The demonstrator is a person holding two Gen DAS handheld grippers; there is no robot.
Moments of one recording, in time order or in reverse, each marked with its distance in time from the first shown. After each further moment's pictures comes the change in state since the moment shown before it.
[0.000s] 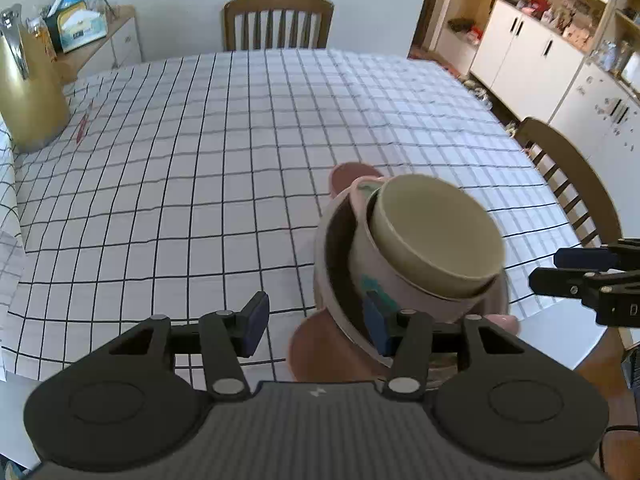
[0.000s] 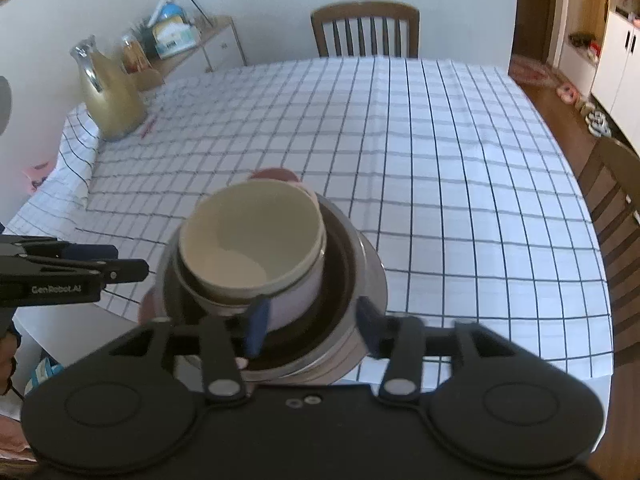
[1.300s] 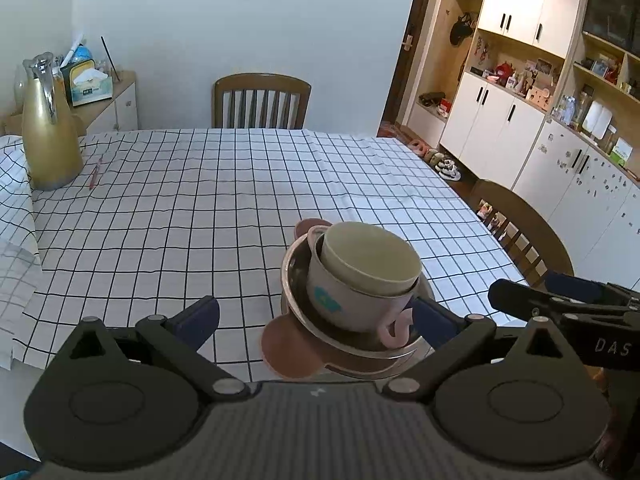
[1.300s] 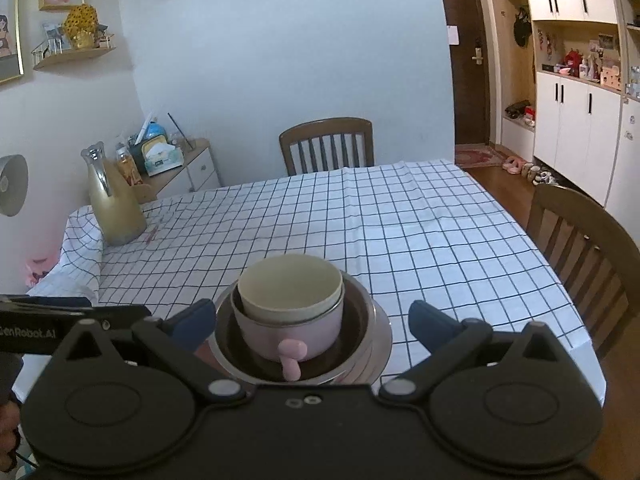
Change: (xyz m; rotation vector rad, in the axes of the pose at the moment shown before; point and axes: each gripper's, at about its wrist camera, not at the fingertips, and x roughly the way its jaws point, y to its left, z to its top) left arm -0.090 -0.013 -0.049 -0.009 -0.253 -0.065; right arm -0.070 0.048 -0.069 0.110 -0.399 -0.103
